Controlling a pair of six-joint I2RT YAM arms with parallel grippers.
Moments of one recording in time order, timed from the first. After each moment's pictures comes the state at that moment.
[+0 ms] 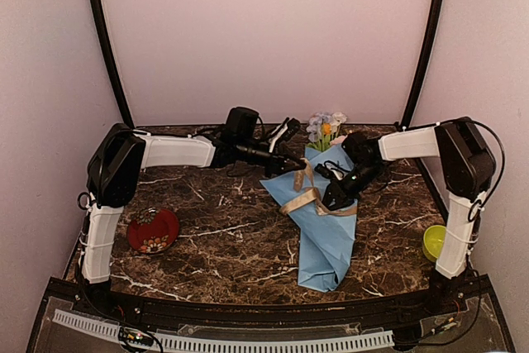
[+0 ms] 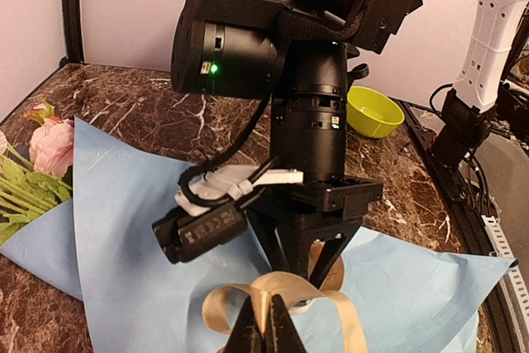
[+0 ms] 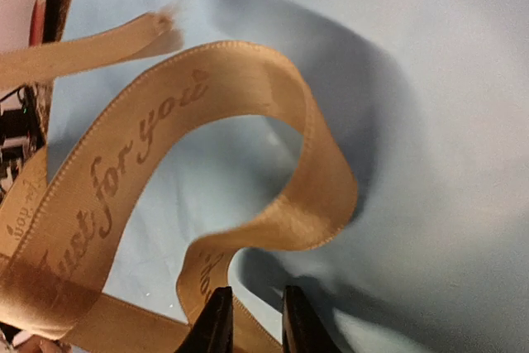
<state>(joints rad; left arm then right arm) -0.72 2.21 1.66 0.10 0.83 0.15 0.42 1.95 1.25 -0.72 -0.69 -0.07</state>
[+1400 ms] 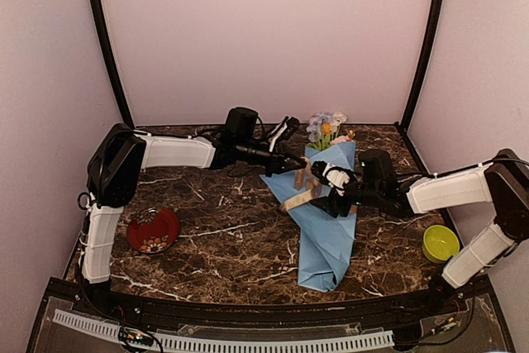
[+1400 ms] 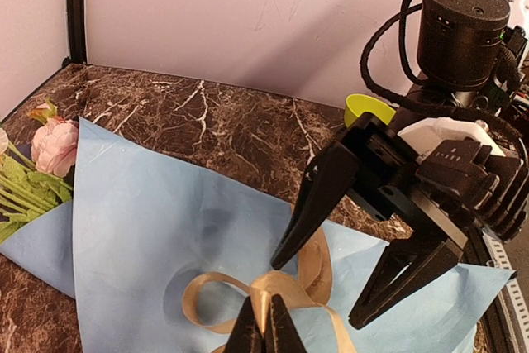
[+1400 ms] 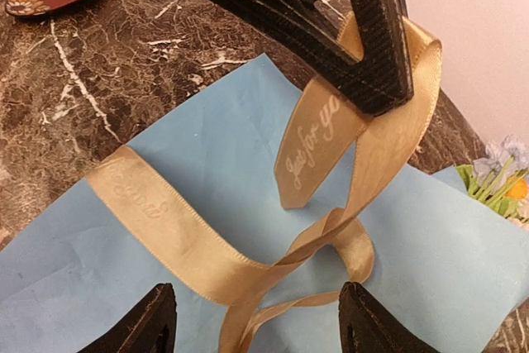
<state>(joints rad) -0.72 2.21 1.65 0.14 0.82 0.10 0.62 1.48 0.63 0.28 -0.28 -0.45</state>
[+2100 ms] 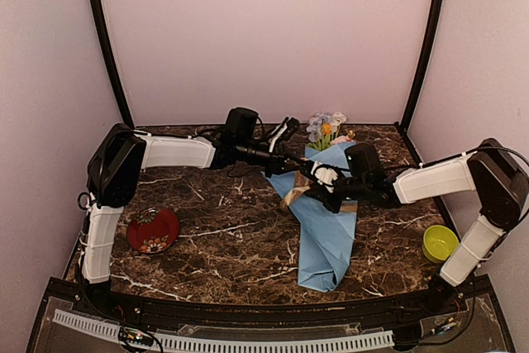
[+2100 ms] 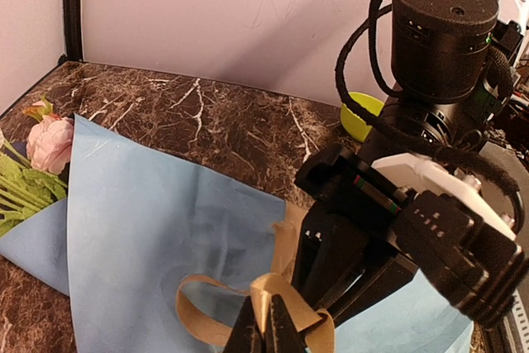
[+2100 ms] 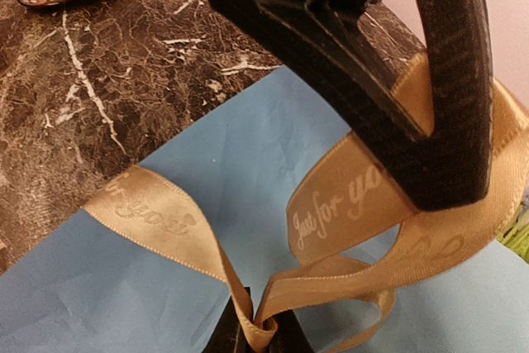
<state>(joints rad) -0.72 2.21 1.65 0.14 0.84 0.10 0.63 1.62 0.75 0.26 -0.34 -0.52</state>
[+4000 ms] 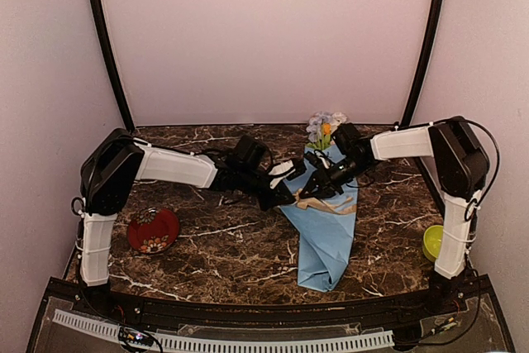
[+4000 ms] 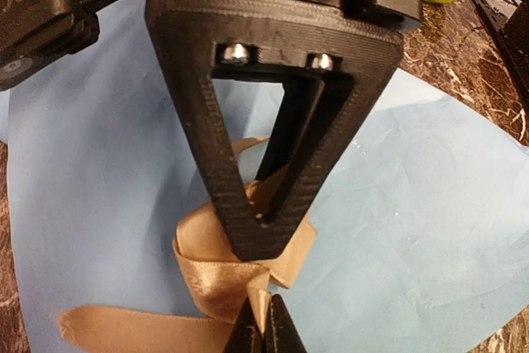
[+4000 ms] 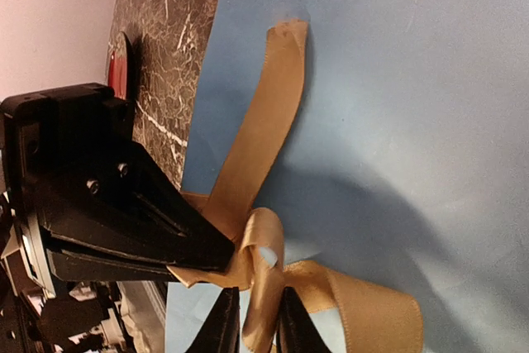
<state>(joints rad) -0.82 2.12 1.44 -0.06 0.46 0.33 0.46 1.97 1.29 -0.50 -0.86 0.24</state>
